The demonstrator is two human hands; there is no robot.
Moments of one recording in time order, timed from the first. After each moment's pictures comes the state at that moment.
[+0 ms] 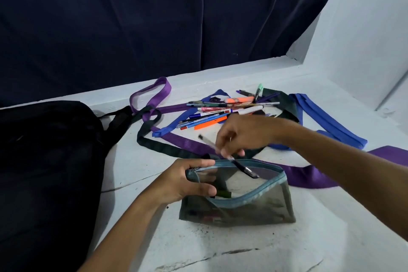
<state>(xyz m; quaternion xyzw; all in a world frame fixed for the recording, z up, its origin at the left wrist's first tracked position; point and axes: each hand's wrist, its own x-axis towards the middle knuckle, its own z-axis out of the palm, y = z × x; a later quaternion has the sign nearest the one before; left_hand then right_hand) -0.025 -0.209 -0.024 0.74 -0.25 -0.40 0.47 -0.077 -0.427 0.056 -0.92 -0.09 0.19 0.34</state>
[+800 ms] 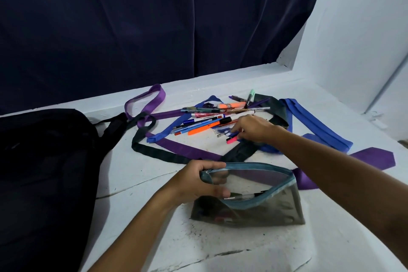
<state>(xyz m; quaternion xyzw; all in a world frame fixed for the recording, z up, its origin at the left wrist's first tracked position) -0.043 -0.246 -0.018 0.72 -0.26 -0.43 0.48 -0.033 -0.512 -0.028 -0.99 0.05 0.06 0.12</state>
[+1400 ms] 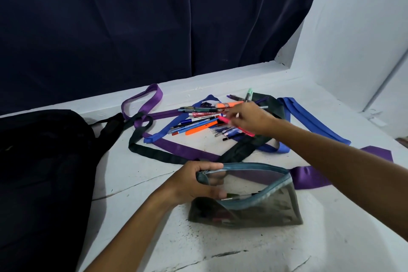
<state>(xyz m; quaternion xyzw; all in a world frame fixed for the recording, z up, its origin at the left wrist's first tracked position) -0.041 -0.245 -0.018 0.71 -0.25 -0.45 0.48 -0.045 -0.500 0.009 -0.97 0.03 -0.06 0.22</state>
